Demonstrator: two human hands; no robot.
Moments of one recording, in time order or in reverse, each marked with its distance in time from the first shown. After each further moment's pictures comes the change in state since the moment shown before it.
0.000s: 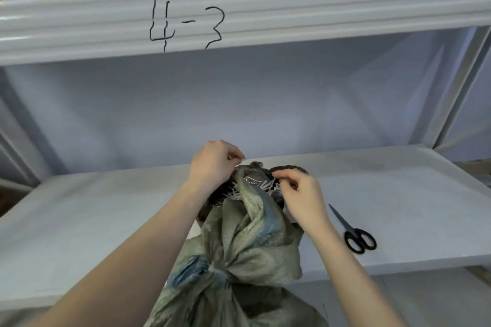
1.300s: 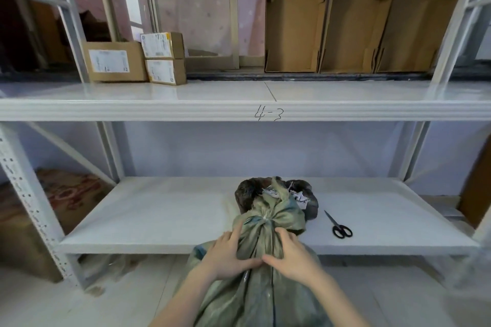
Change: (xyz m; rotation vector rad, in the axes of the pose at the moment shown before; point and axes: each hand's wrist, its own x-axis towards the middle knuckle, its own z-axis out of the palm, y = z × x) left_hand -0.278 -0.036 -0.082 -0.015 -0.446 -0.065; right_hand -0.224 -0.128 -0.022 -0.488 -0.543 0.138
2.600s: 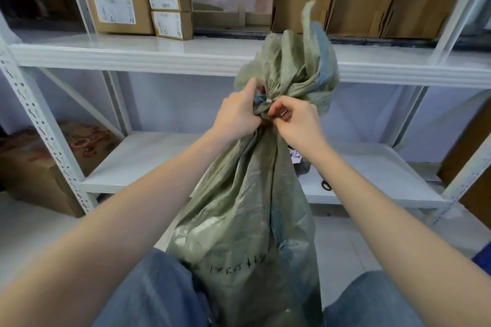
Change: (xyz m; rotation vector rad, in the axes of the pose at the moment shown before) left_hand -0.053 0.115 -0.151 -0.045 0.648 0.322; right_hand -0.063 -0.118 -0.123 0.145 0.594 -0.523
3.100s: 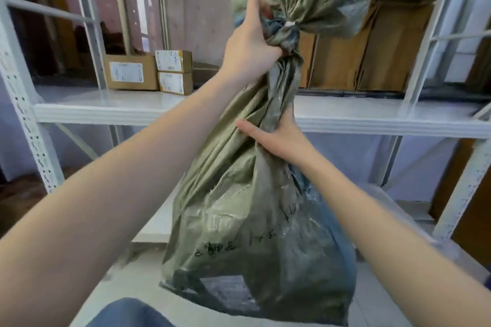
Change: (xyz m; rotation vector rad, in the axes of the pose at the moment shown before) left_hand 0.070 0.131 -0.139 -0.288 0.310 0.212; right_hand 0.034 -0.077 -0.055 0.225 -0.112 0.230
